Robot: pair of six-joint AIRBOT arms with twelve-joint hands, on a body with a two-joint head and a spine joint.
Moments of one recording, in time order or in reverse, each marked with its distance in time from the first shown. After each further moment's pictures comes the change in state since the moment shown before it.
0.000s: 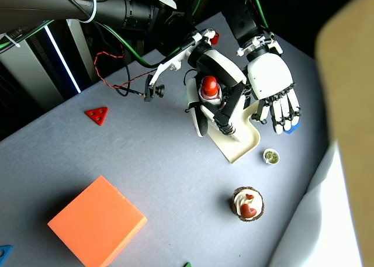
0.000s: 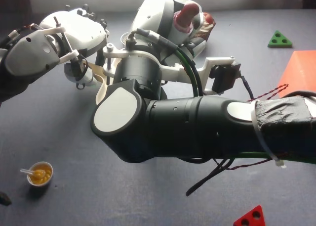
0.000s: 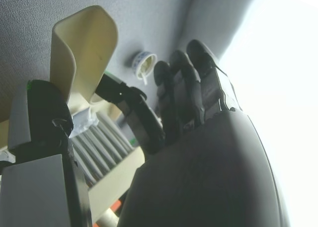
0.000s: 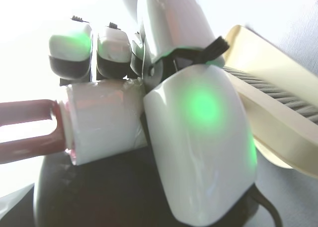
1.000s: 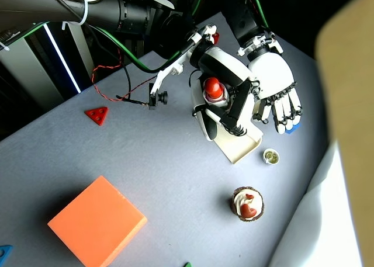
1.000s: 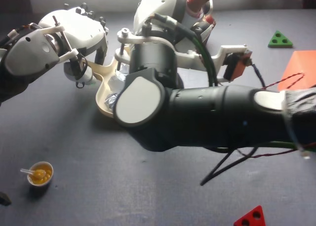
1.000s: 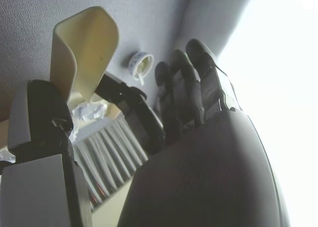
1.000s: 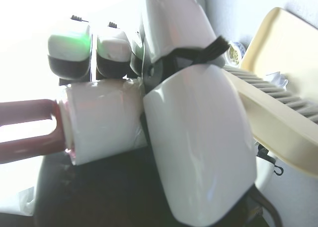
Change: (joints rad) left arm 0.000 0.000 0.000 -0.006 -0.014 0.000; right arm 0.005 0.103 -0.074 -0.074 0.047 0.086
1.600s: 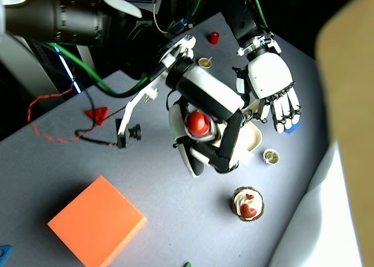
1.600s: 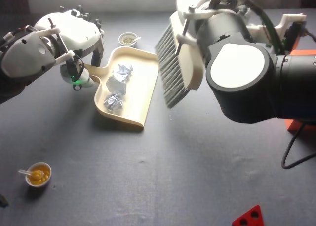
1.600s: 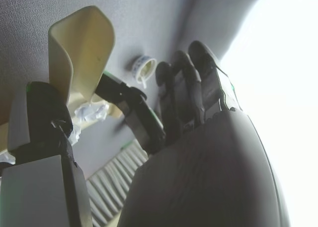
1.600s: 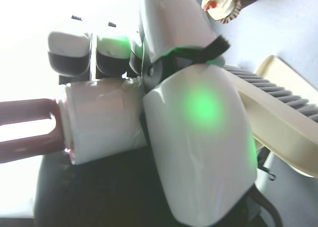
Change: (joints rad) left arm 0.014 0.011 -0.012 -0.021 -0.009 0.000; right arm 0.018 0.313 -0.209 -0.003 0.328 0.010
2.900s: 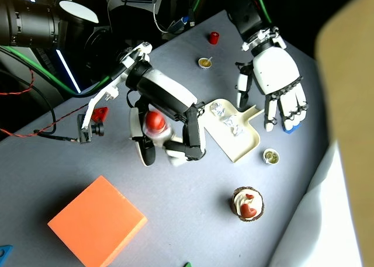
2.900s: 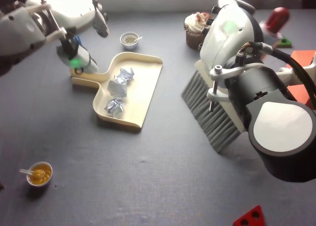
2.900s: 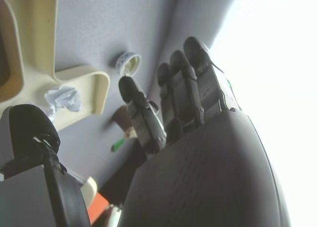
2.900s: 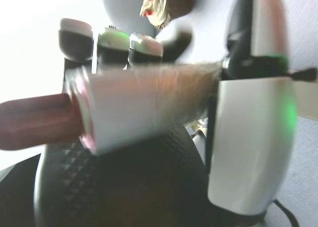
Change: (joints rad) left arm -0.091 0.048 -0.006 0.058 0.040 0.000; right arm -0.138 0.137 -0.212 -0.023 -0.071 -0.134
